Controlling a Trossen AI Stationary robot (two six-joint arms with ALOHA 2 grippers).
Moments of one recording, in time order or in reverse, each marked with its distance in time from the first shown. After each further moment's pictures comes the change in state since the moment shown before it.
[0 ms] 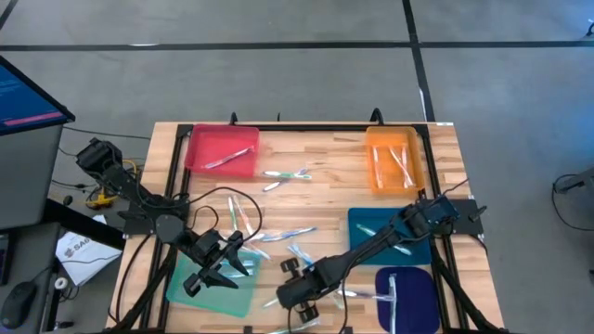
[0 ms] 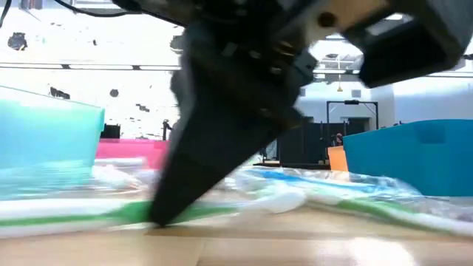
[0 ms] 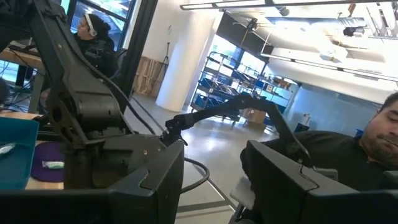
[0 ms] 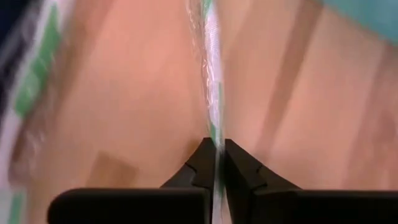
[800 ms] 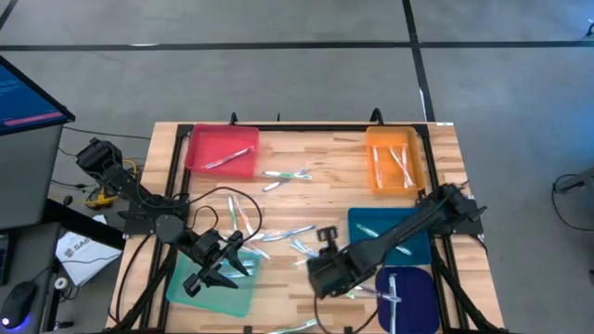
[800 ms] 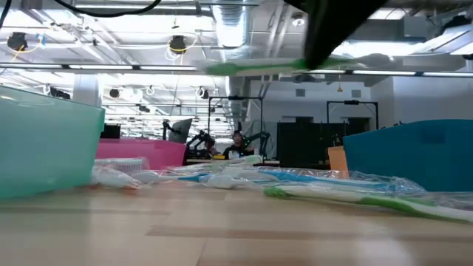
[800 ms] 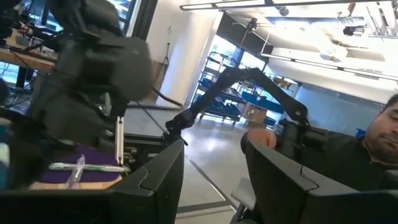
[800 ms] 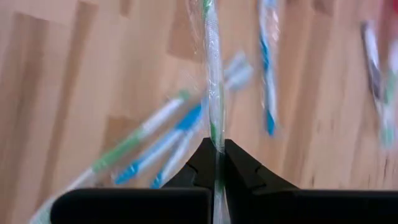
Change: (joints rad) left arm 0.000 0.000 0.000 0.002 0.000 0.006; right arm 0.045 -0.384 -0.123 -0.523 0.318 0.185
